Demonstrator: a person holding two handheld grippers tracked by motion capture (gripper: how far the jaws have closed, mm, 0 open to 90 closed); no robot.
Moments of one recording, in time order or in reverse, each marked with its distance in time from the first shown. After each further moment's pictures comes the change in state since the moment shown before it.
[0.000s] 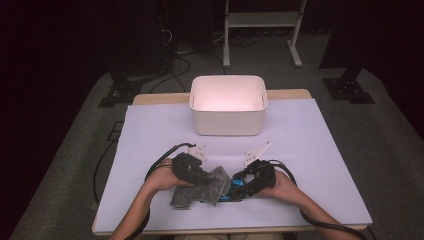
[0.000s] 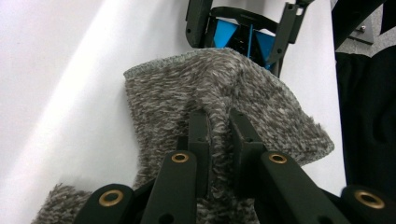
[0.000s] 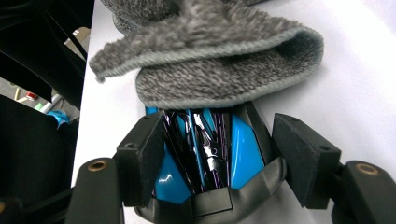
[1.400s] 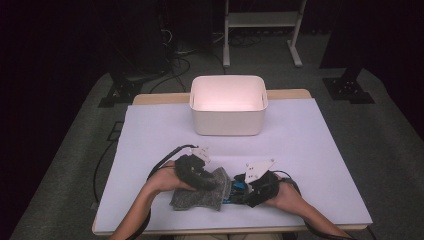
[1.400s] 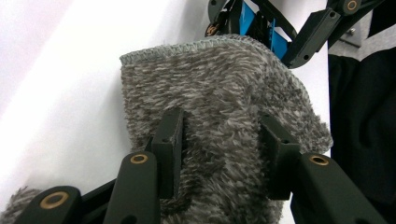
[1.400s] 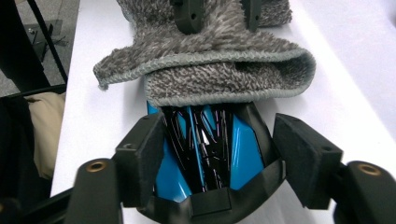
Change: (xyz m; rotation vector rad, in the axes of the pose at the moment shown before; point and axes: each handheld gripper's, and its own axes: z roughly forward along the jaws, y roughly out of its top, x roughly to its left) left arm -0.006 0.002 0.006 0.029 -0.022 -0.044; right arm 0.043 -0.006 -0.006 -0.032 -0.211 -0.257
